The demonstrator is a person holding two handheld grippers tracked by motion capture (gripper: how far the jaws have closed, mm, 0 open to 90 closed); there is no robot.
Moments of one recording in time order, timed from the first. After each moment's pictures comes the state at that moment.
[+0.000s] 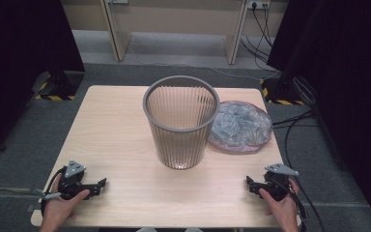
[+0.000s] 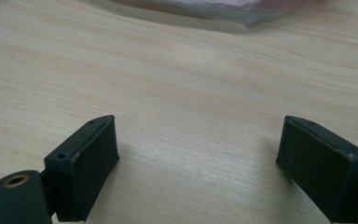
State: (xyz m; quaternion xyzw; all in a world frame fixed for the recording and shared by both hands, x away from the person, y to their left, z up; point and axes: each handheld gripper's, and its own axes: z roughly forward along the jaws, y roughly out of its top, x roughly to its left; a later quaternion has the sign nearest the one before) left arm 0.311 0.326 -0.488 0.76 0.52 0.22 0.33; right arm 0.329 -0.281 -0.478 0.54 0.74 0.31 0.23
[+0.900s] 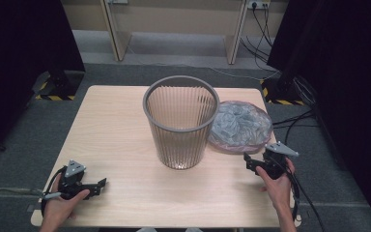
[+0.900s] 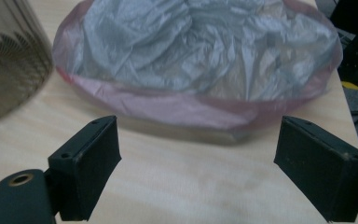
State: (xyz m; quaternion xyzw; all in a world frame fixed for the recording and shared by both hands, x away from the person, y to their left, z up) left arm 0.311 0.326 -0.488 0.76 0.52 0.22 0.33; right arm 0.376 -0.270 -0.444 0.54 0.70 0.37 0.27
